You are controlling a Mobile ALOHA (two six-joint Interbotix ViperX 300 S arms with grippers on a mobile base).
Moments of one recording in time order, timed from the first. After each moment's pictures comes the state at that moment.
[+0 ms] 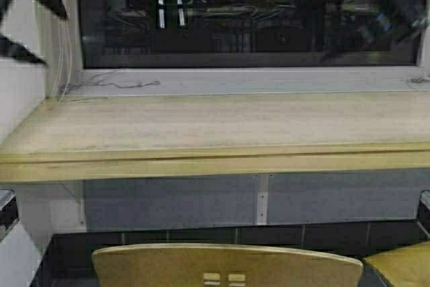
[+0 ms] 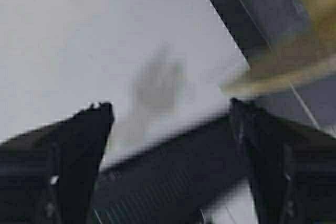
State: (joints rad) left arm -0.21 -0.78 1.23 -0.69 0.23 -0.63; right arm 0.42 -0.60 1.04 0.67 0.42 0.64
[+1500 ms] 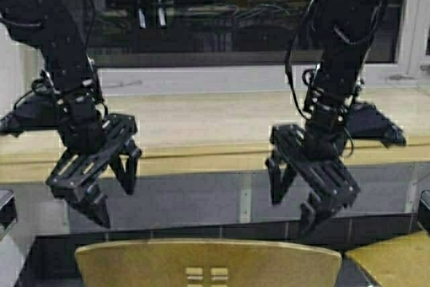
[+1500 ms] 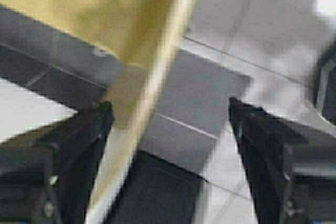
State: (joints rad) left arm -0.65 0.29 1.01 -1.14 -0.13 -0.63; right arm 0.65 0.40 0.92 1.14 -0.03 0.65
